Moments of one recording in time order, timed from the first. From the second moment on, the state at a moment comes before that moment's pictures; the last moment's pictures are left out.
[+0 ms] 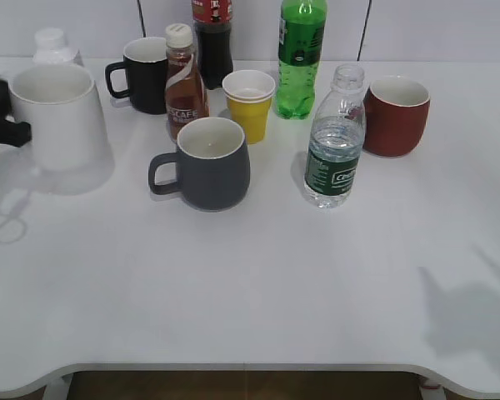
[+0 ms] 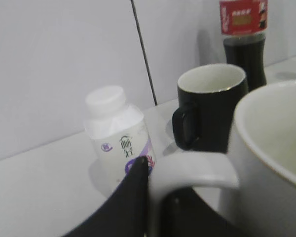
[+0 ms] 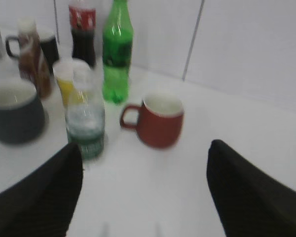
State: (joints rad) left arm 0.05 1.68 -0.61 0.44 -0.91 -0.04; right arm 0.19 0.40 -0.53 0.27 0.42 -0.38
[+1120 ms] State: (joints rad) left arm 0.05 1.50 -0.52 0.56 -0.89 -0.10; right arm 0.62 1.51 -0.34 0.28 -0.86 -0.09
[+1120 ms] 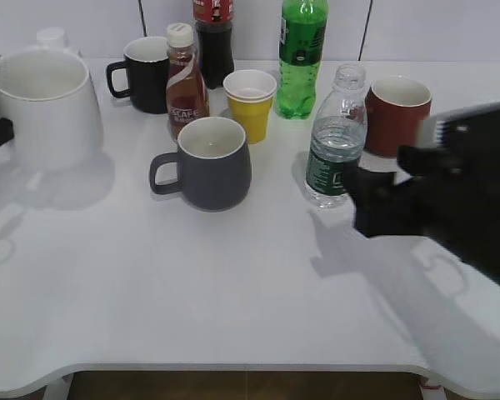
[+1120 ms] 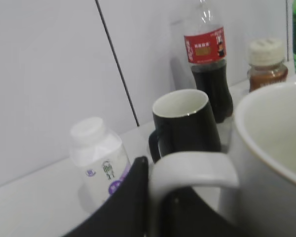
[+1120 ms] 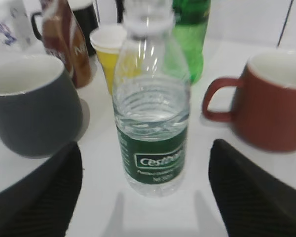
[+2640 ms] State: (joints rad) left arm -0.53 1.37 -0.52 0.57 -0.49 -0.32; right arm 0.63 1.52 -0.89 -0.42 -0.24 -0.56
